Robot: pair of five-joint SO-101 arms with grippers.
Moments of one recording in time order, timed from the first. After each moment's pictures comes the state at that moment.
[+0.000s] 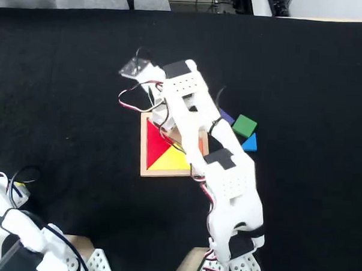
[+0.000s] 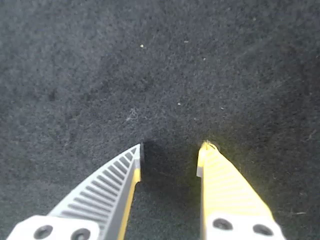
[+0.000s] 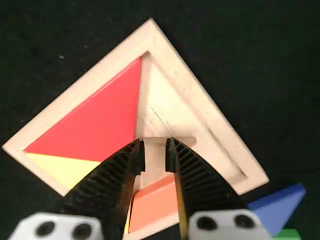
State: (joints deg) left arm -60.7 -25.7 65.2 46.4 -13.3; right arm -23.6 38.9 -26.9 85.8 32.6
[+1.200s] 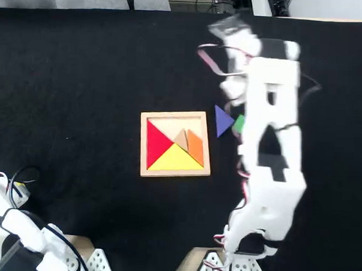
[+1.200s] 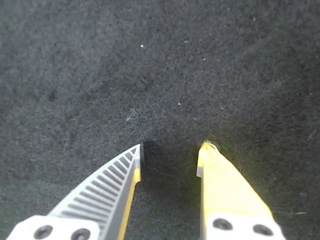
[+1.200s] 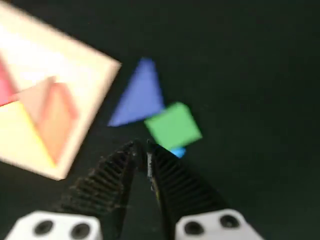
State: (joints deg) left arm -60.7 -25.7 65.2 46.4 -13.3; right arm 4.7 25.9 -33.3 95.1 30.9
